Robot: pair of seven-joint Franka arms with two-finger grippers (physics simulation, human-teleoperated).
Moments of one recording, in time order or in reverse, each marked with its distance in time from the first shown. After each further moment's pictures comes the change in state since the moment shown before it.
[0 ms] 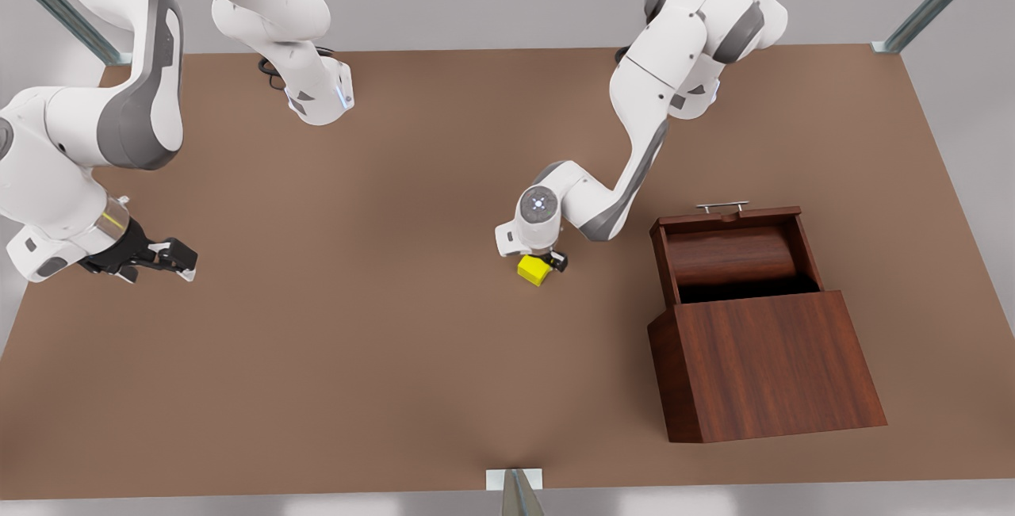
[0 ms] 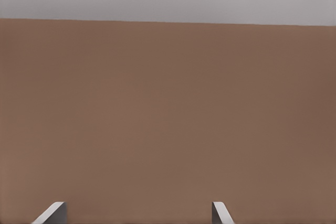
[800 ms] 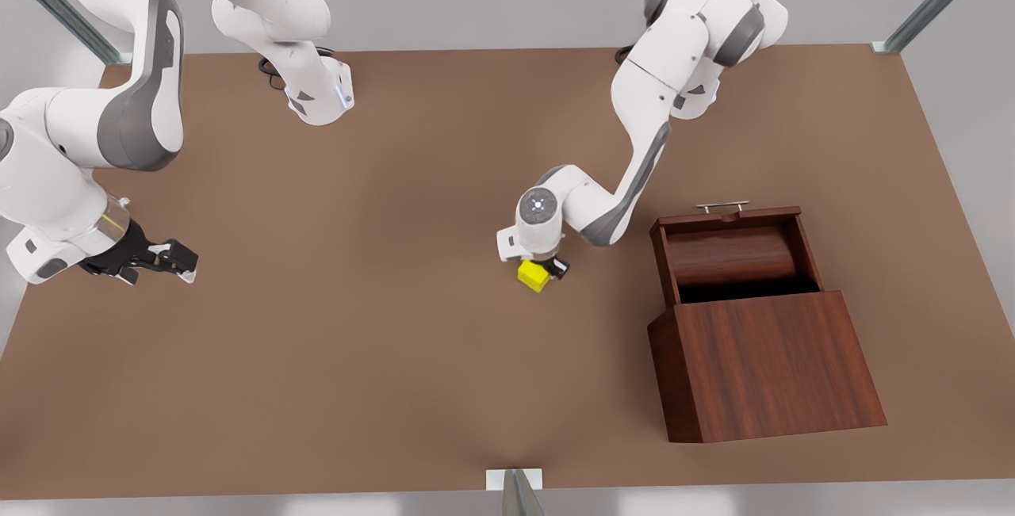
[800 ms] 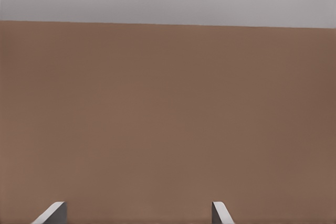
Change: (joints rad) left arm 0.006 -0.003 0.012 0.035 0.061 -0.006 0.008; right arm 0.001 0.006 0.001 0.006 0.000 0.005 0.000
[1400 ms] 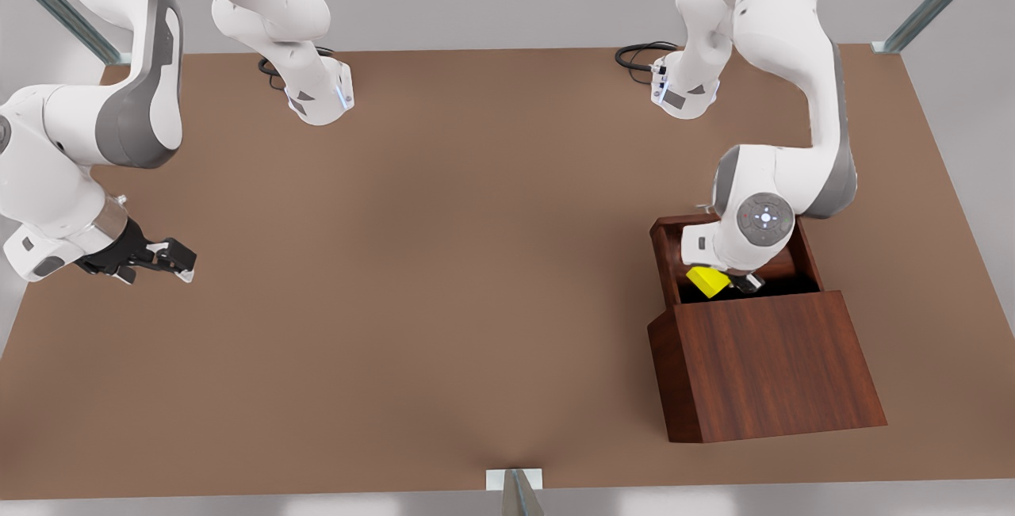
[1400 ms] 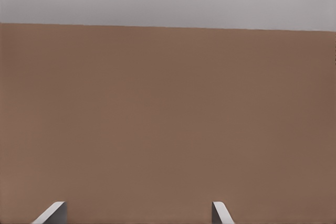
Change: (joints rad) left arm 0.014 -0.327 0.567 -0.031 -0.129 -0.457 0.938; right arm 0.000 -0.002 0.001 0.006 -0.001 -0.001 0.000
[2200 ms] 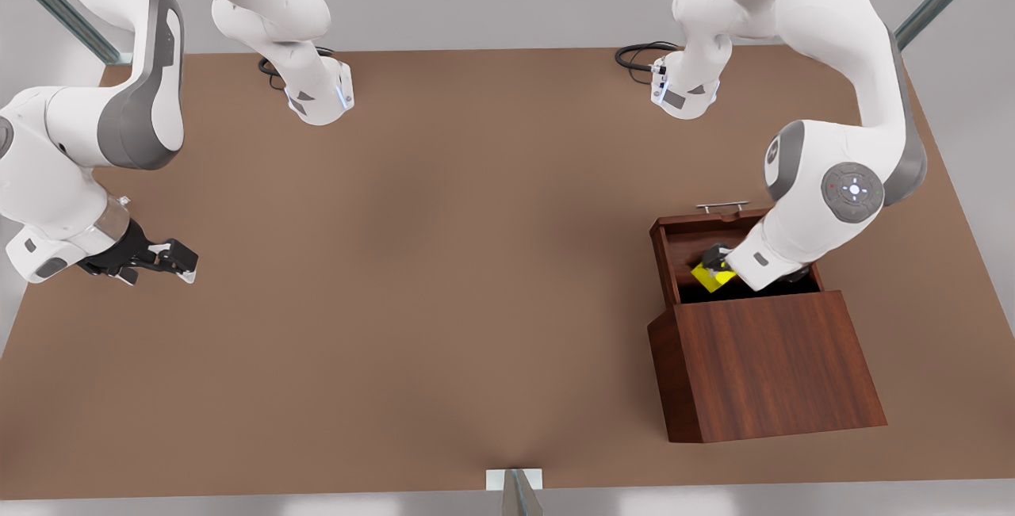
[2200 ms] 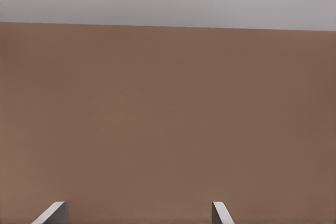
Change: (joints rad) left arm 0.446 -0.034 -0.488 0.217 -0.020 -0.051 -0.768; right arm 0.002 0.002 0.000 0.000 0.001 0.001 0.000
